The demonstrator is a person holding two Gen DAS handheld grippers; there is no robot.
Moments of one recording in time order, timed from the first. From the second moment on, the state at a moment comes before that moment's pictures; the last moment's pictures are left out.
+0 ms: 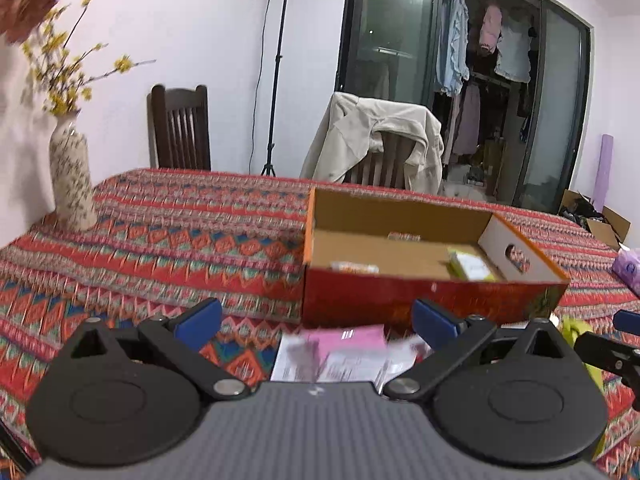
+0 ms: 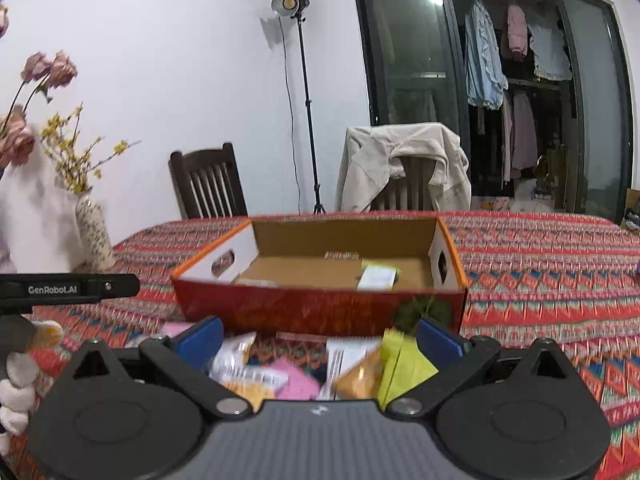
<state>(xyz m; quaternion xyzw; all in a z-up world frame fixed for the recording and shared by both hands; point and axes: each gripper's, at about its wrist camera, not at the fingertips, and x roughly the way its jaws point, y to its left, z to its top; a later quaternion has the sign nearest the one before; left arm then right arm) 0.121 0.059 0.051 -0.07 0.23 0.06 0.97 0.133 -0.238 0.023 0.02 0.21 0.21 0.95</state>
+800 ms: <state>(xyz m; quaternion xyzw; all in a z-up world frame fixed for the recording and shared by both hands) 0.056 0.064 0.018 -0.09 0.25 0.06 0.96 0.073 -0.224 -0.015 -0.01 0.26 0.21 0.94</state>
